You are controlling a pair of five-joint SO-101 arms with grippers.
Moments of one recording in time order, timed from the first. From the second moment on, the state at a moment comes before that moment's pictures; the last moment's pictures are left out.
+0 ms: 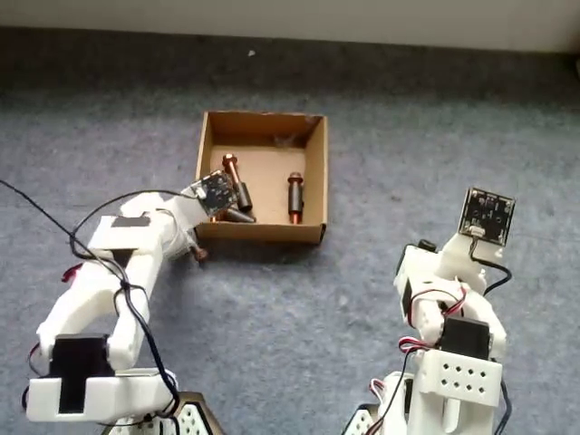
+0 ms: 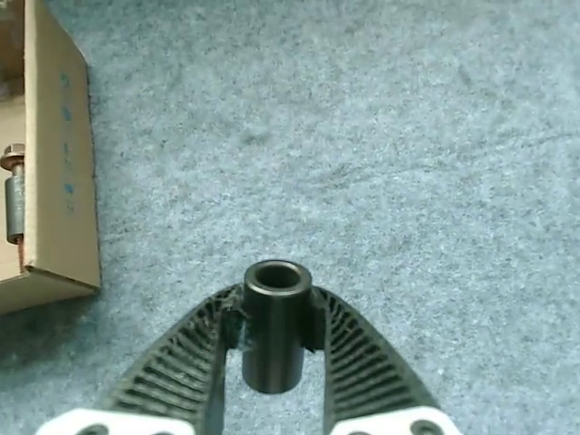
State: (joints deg) left arm -5.4 -3.2 49.5 27.0 -53.2; right arm 5.0 -69.8 66.9 56.1 -2.9
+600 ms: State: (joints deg) left arm 6.4 -16.0 50.3 36.1 -38.9; right arm 5.0 -69.8 66.9 56.1 -2.9
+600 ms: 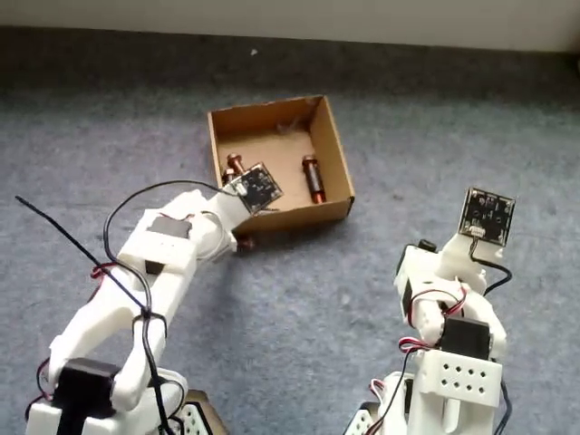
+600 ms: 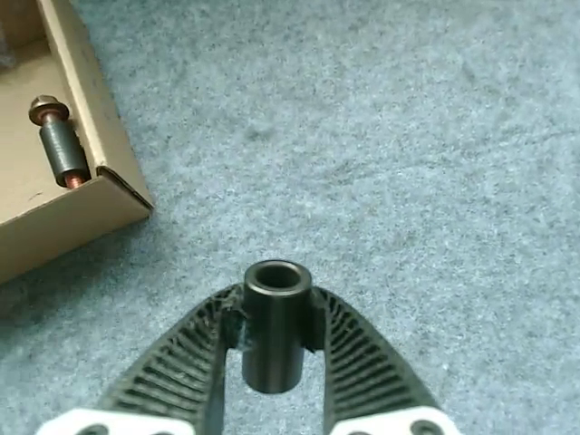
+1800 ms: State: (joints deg) left arm 3.6 4.2 25.0 53.2 -40.8; right arm 5.0 -69.8 66.9 56.1 -2.9
